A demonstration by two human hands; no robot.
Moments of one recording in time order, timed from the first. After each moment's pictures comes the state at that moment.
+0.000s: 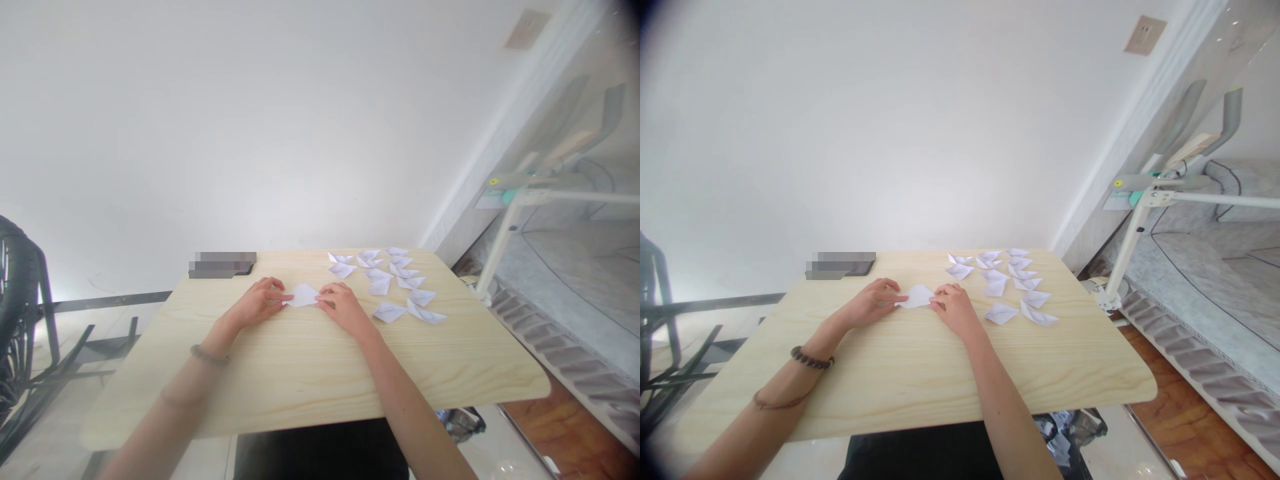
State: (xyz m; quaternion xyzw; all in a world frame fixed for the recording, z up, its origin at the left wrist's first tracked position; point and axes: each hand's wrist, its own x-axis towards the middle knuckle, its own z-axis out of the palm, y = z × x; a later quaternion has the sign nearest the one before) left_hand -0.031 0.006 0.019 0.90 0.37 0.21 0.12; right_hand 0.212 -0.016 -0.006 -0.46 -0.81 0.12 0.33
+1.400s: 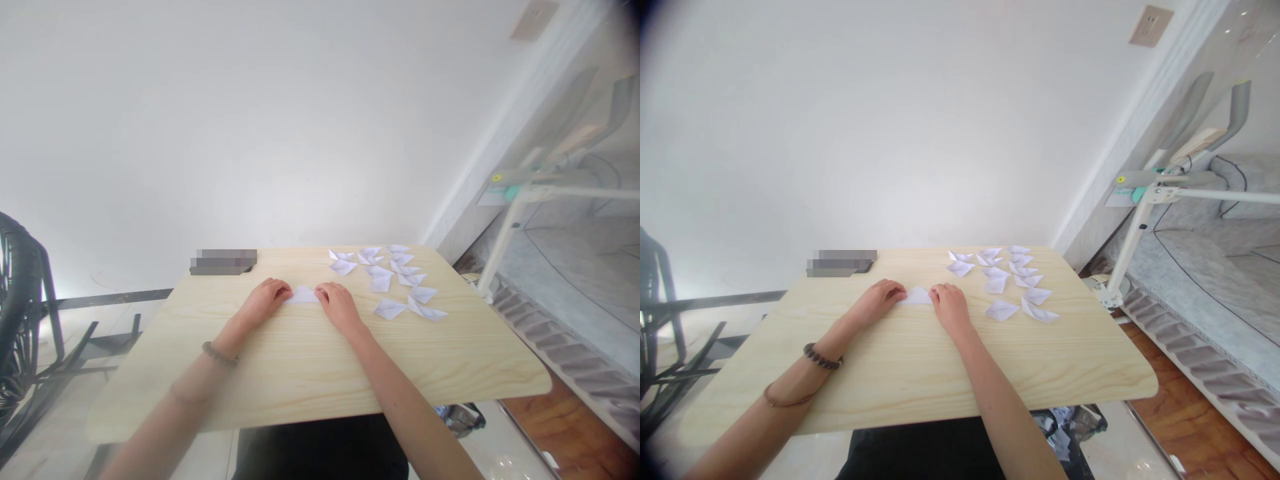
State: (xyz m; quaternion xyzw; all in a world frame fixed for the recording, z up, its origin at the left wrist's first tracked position) left_hand -0.011 0.003 0.010 0.84 0.46 0.24 0.14; right_hand 0.191 -0.016 -0.008 -0.57 -0.77 0.08 0.29
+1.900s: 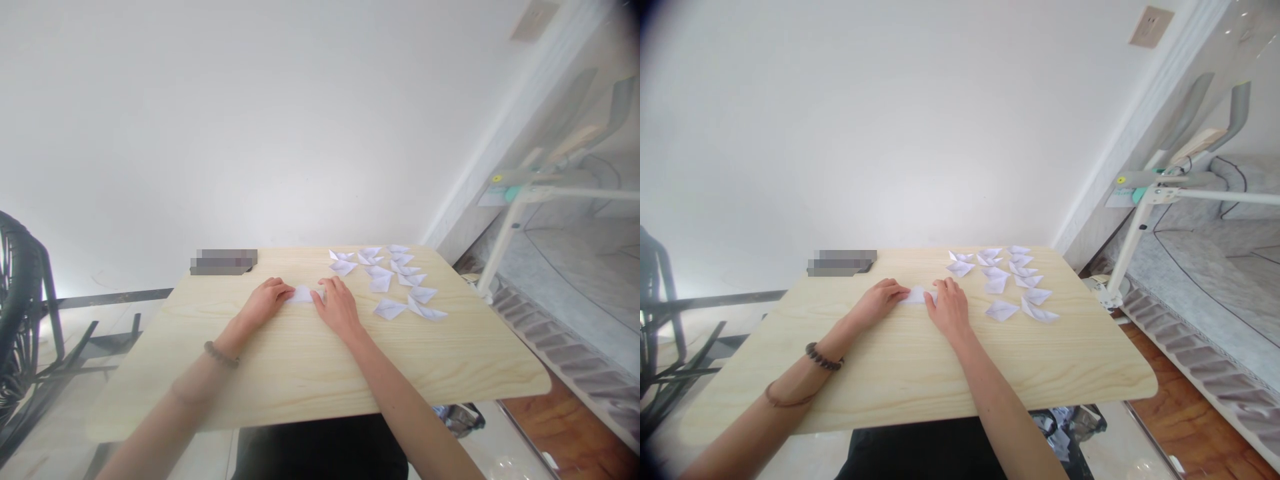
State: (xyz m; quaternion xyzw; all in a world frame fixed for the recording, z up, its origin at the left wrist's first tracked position) left_hand -0.010 0.005 0.001 0.85 0.44 0.26 0.11; right_hand 0.185 -0.025 -0.004 -0.59 -0.74 0.02 0.32
